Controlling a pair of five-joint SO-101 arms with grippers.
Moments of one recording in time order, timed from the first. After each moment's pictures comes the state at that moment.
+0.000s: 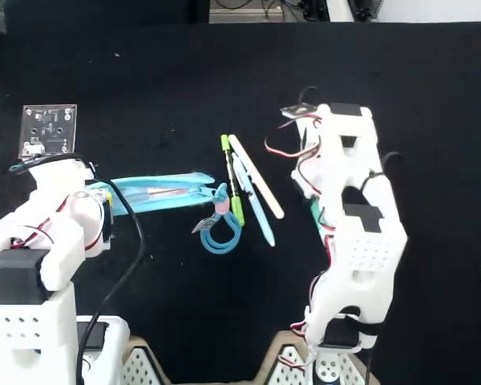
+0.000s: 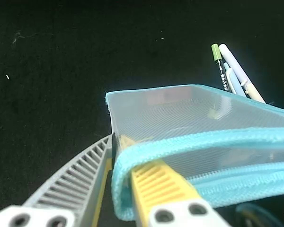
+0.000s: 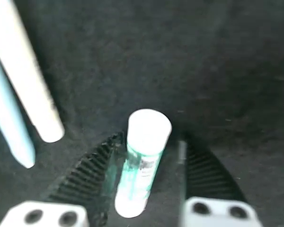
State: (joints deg) left arm -6.0 -58.9 26.2 87.7 -1.5; right arm 4.8 33.0 -6.4 82.5 26.7
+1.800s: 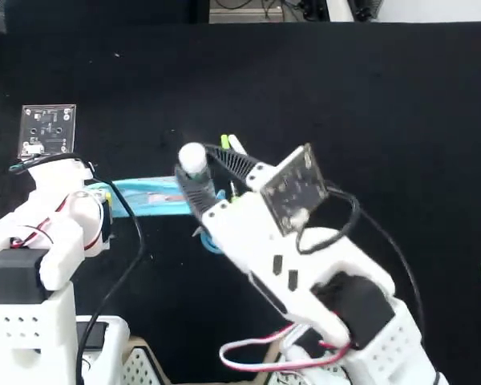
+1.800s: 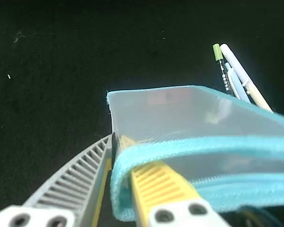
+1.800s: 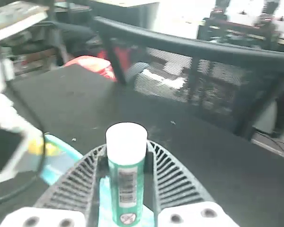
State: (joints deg) left arm -6.1 -58.9 26.2 87.7 -1.5; right arm -41.3 -66.2 38.2 47.3 1.0
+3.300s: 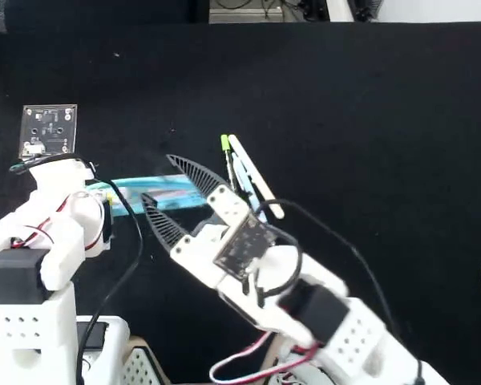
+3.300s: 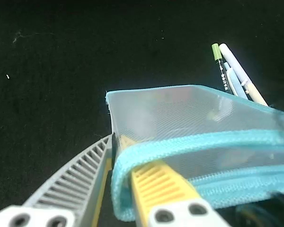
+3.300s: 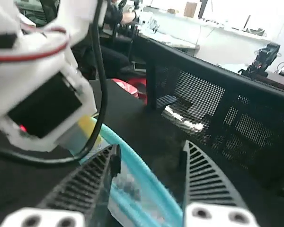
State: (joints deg) left arm -6.0 -58.9 26.2 87.7 -1.5; right arm -49.5 -71.3 58.8 26.5 10.9
